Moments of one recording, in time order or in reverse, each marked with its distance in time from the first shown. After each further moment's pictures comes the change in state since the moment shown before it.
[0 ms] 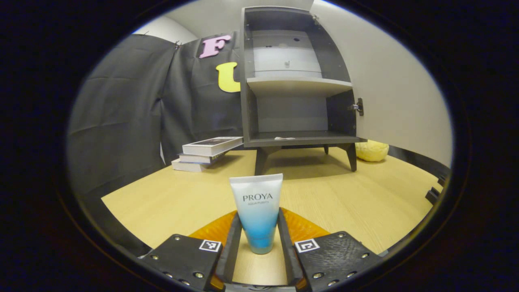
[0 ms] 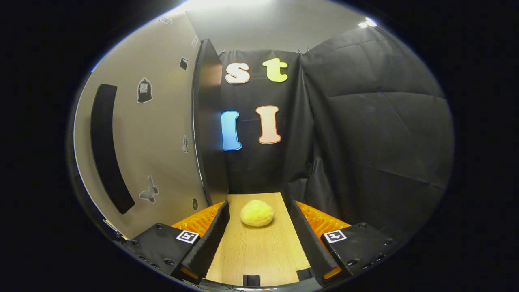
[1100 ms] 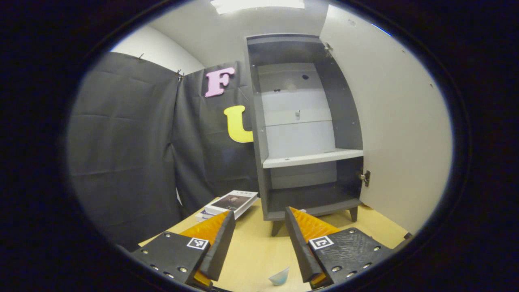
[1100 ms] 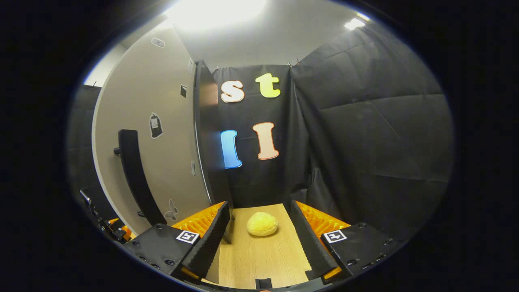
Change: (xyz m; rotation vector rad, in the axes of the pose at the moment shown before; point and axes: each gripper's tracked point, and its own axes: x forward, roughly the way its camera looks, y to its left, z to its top) left arm -0.055 0.044 0.246 0.058 -0.203 0.084; right arm -0.045 0.011 0.039 0.062 -0.110 -0.016
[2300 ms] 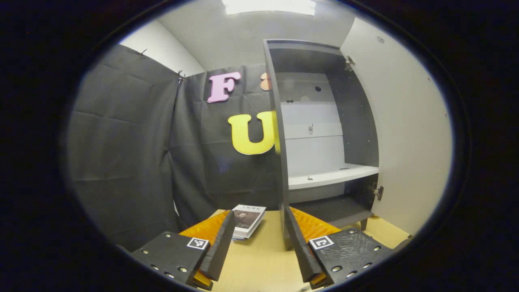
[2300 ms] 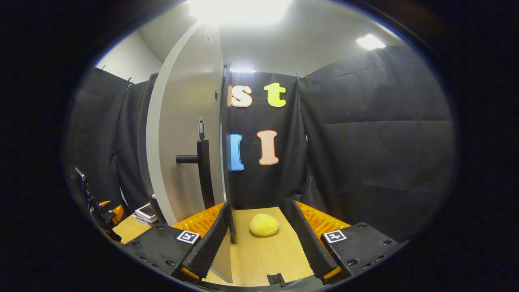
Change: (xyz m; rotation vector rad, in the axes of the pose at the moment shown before) left arm 0.060 0.087 0.021 -0.043 -0.070 -0.080; right arm -0.040 0.093 0.013 -0.089 -0.028 -0.086
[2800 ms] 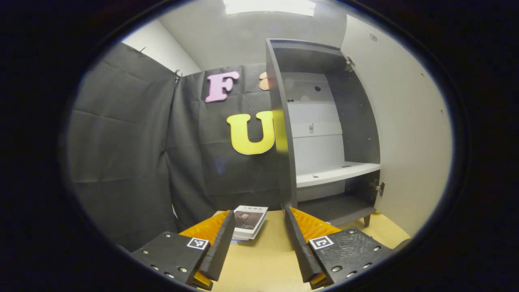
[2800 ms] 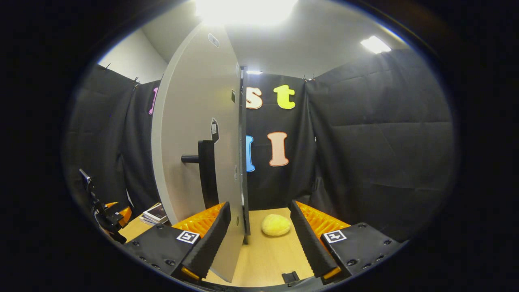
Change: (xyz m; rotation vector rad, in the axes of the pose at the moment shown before) left arm 0.008 0.032 -0.012 0.011 -0.001 -0.037; right arm -0.002 0.051 0.001 0.004 -0.012 0.043
